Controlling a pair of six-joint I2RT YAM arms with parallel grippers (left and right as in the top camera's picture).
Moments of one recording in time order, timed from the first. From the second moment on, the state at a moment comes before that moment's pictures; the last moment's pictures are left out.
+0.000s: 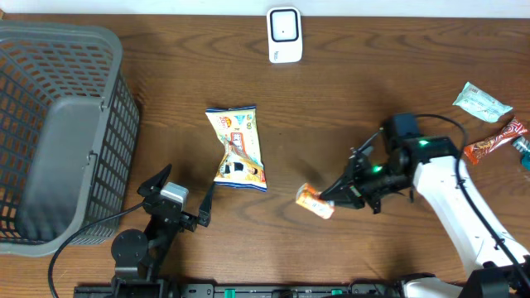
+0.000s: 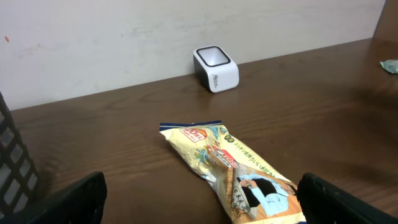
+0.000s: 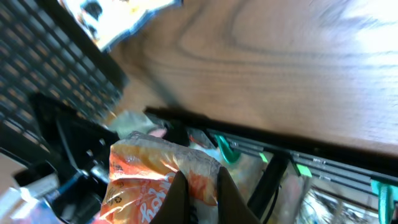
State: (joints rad) left arm -0.03 0.04 0.03 -0.11 0.37 0.09; right arm 0.16 1.42 0.95 -1.13 -0.87 0.60
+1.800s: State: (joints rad) left arm -0.03 0.04 0.03 -0.11 0.37 0.09; right arm 0.48 1.43 0.95 -0.03 -0.06 0.41
